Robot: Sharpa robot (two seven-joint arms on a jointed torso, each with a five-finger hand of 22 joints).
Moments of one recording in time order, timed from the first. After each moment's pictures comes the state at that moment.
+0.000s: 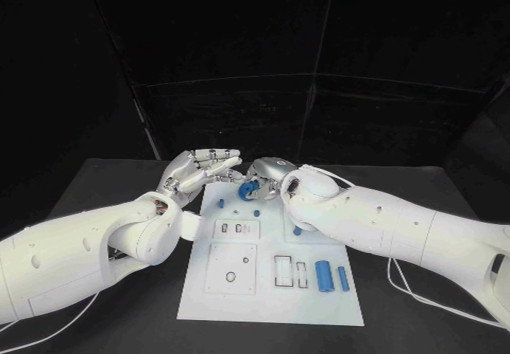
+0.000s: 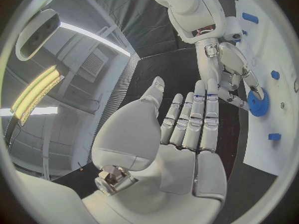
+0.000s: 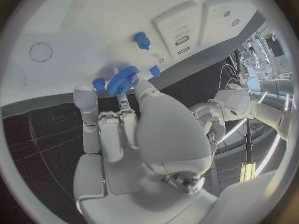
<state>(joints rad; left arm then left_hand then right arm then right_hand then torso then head) 1.21 -0.88 -0.04 1.62 -0.10 -0.34 0.54 1.30 0.07 -0.02 -0.02 0.05 0.84 0.21 0.12 0.07 0.85 0.20 0.17 0.06 0.98 0.14 0.35 0.17 0.17 0.89 0.24 0.42 0.20 1.22 -0.34 0.02 1.11 -1.57 -0.28 -0.20 1.42 -0.02 0.17 0.07 0.16 0.95 0.16 0.17 0.06 1.45 0.06 1.44 1.31 1.47 -0.01 1.54 1.31 0.16 1.19 0.09 1.21 0.73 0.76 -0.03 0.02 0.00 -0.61</state>
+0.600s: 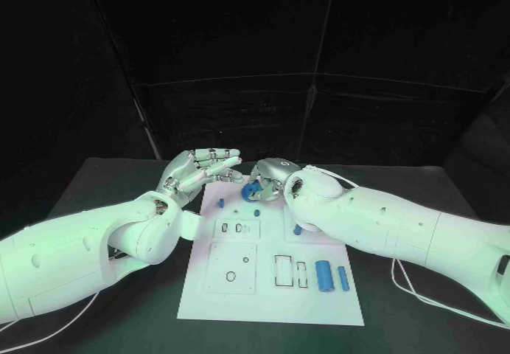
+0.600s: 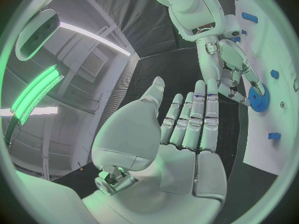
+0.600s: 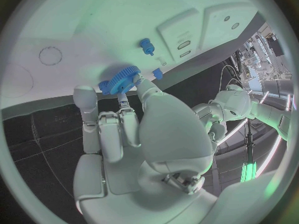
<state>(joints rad) 1.21 -0.88 -0.04 1.61 -0.10 -0.34 0.54 1.30 0.07 -0.02 -0.02 0.05 0.84 0.21 0.12 0.07 0.85 0.20 0.17 0.06 0.98 0.14 0.35 0.17 0.17 0.89 0.24 0.42 0.20 1.21 -0.36 0.02 1.12 -1.57 -0.28 -0.21 1.37 -0.05 0.18 0.06 0.18 0.94 0.16 0.15 0.07 1.43 0.08 1.41 1.31 1.47 -0.01 1.54 1.31 0.16 1.18 0.10 1.21 0.71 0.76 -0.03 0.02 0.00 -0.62</state>
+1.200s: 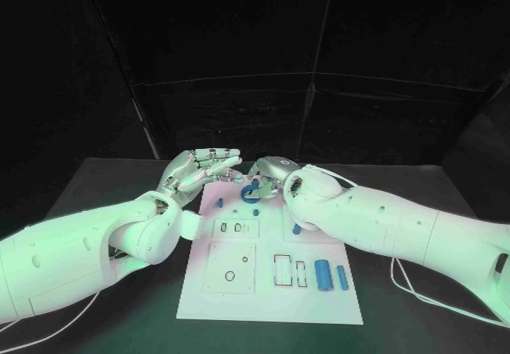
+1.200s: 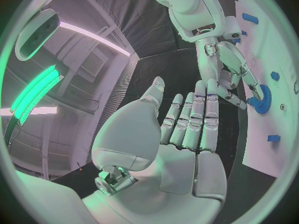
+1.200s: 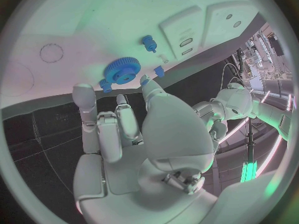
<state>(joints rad) 1.21 -0.87 -0.04 1.61 -0.10 -0.34 0.54 1.30 0.07 -0.02 -0.02 0.05 0.83 0.21 0.12 0.07 0.85 0.21 0.16 0.06 0.98 0.15 0.35 0.17 0.17 0.89 0.24 0.42 0.20 1.21 -0.36 0.02 1.12 -1.57 -0.30 -0.21 1.28 -0.08 0.09 0.13 0.17 0.84 0.19 0.08 0.07 1.38 0.10 1.36 1.29 1.47 0.02 1.54 1.31 0.16 1.17 0.12 1.20 0.69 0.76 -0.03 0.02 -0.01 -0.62</state>
